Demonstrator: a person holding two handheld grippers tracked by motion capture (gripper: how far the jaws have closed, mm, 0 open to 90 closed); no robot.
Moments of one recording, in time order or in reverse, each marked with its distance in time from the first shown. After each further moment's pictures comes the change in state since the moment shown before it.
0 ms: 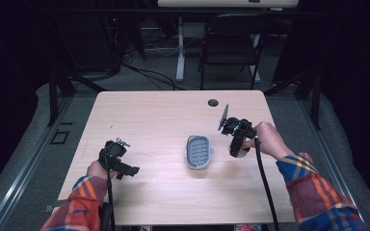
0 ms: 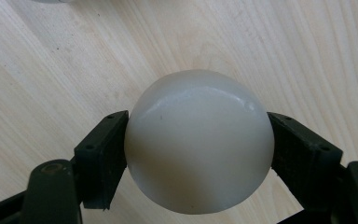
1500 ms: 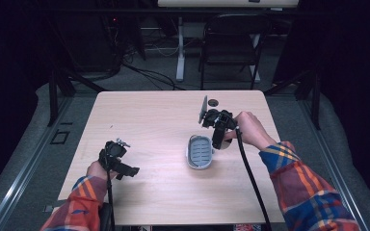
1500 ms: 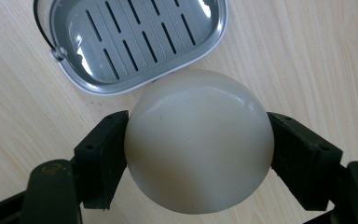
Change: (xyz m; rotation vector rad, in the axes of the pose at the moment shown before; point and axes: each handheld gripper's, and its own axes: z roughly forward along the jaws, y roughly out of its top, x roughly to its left) left arm 0.000 -0.001 0.001 0.003 0.001 0.002; right arm 0.021 0.055 -0.029 -0.033 -0.030 -0.097
